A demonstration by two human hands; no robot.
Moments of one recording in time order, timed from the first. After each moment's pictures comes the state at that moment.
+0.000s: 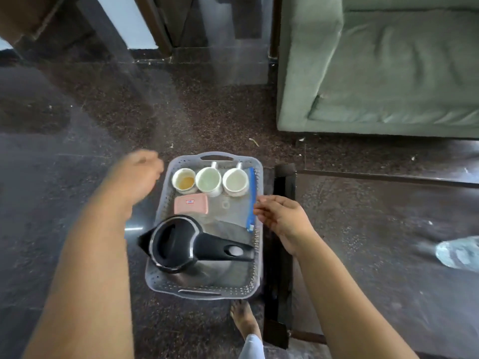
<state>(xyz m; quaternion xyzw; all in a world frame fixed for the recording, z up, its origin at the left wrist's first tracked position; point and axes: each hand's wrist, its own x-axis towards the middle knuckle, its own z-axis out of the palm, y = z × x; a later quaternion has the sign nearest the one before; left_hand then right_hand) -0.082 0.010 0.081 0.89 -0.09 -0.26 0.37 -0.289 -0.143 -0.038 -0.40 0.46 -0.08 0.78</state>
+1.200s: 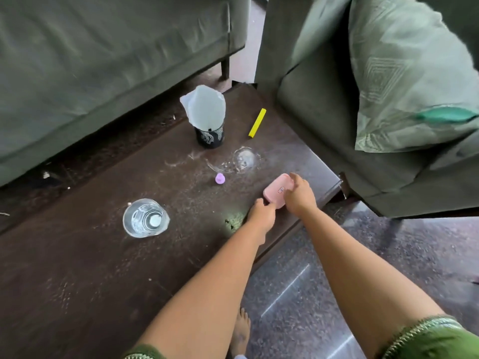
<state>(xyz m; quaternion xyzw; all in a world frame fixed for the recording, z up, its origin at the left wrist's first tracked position) -0.867 -0.413 -0.180 0.68 -0.28 -0.67 0.15 -0.978 -0.450 -0.182 -0.47 0.80 -0.07 0.37</state>
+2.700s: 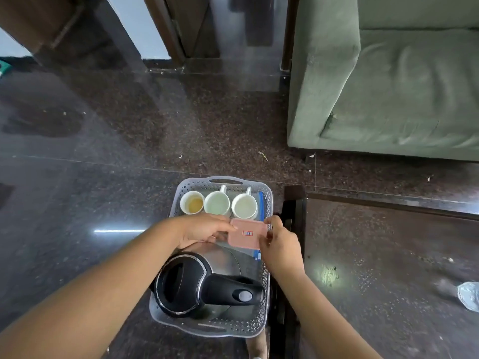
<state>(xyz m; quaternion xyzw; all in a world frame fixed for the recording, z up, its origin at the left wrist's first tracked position) -0.081 -0.042 -0.014 0.72 -0.17 -0.65 0.19 -0.256 -0.138 -0.065 -0.80 0.43 0.01 0.43</state>
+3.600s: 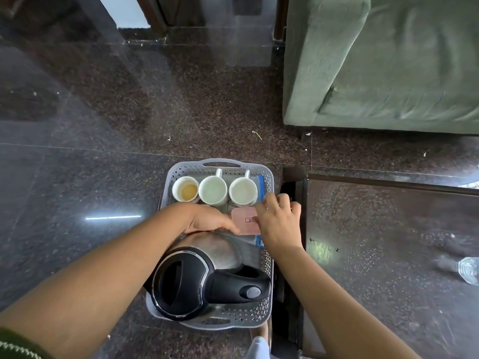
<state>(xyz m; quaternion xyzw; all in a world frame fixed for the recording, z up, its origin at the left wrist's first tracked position) -0.071 -0.051 -0.064 0.66 -0.19 -0.73 0.05 -0.233 -0.141 -0.090 -0.95 0.30 0.08 0.09</state>
